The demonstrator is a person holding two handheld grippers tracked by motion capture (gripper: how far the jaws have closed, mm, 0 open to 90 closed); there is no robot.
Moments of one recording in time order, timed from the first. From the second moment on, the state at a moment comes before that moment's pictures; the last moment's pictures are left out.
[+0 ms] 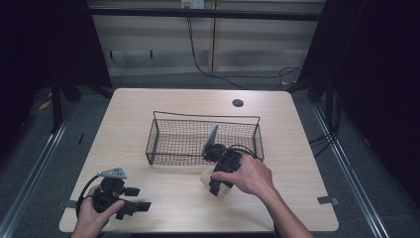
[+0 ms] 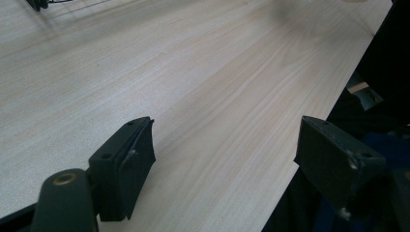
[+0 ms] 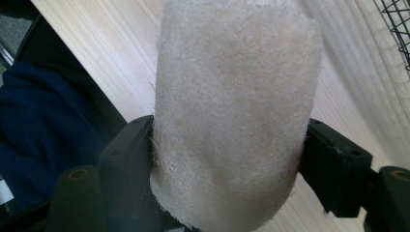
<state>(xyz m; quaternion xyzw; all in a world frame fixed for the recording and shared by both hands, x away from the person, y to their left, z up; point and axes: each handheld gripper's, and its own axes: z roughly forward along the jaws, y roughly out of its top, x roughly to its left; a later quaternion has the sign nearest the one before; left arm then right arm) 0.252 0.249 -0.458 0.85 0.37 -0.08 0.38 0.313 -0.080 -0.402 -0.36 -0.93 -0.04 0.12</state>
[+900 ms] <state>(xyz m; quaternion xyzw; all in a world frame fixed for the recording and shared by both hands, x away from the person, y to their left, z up) 0.252 0.249 -0.458 0.85 0.37 -0.08 0.38 0.318 -0.087 -0.368 -0.36 -0.92 -0.05 0.11</state>
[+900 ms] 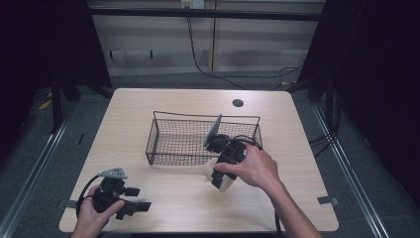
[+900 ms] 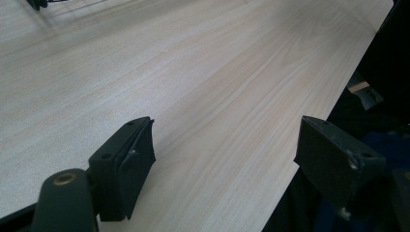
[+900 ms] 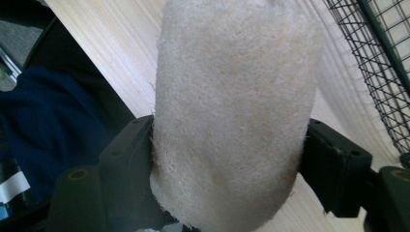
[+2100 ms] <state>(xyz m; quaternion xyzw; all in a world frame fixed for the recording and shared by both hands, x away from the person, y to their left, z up) 0.252 0.249 -0.458 0.85 0.37 -0.08 0.38 0.354 -0.096 -0.334 -0.38 -0.91 -0.09 0.12</state>
